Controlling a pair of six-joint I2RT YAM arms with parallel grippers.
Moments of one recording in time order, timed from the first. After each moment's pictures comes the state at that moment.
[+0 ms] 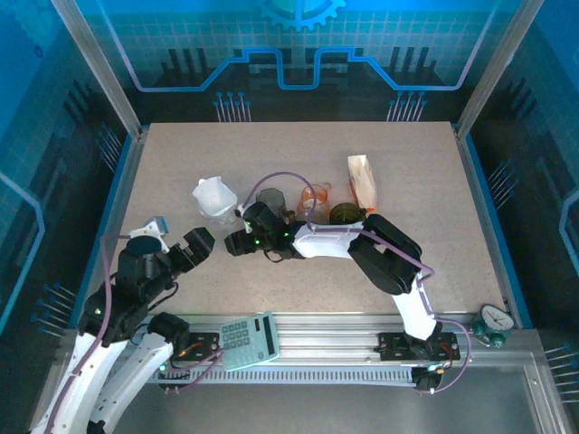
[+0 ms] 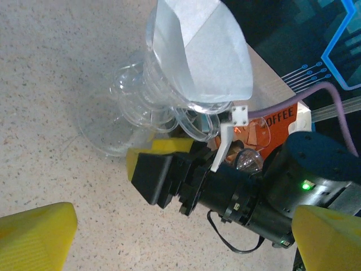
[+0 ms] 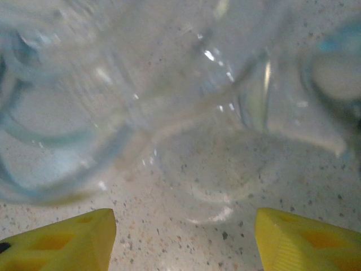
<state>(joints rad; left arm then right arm) -0.33 0.42 0.78 -0.90 -0.04 -0.89 0.98 2.07 1.32 0.04 -0.06 0.50</state>
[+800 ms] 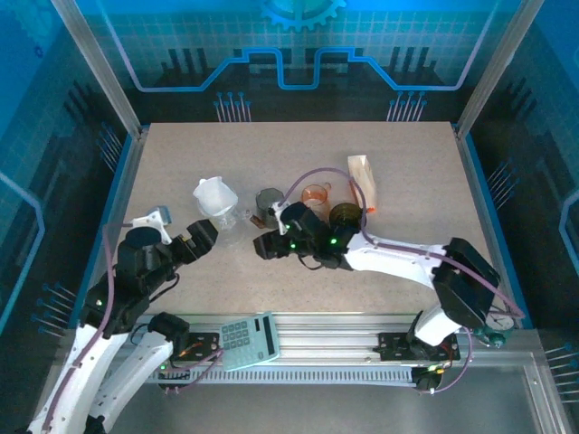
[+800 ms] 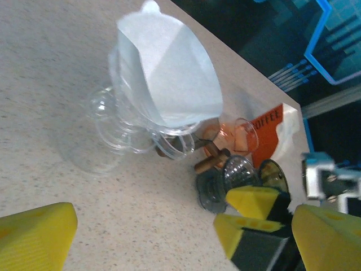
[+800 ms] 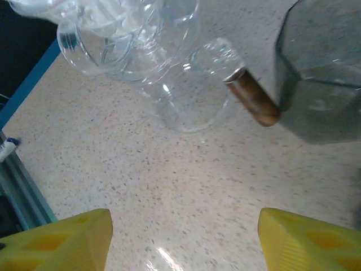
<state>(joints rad) -0.33 0.49 0.79 -0.81 0.00 -0.81 0.95 1.55 1.04 -0.16 0.00 0.48</state>
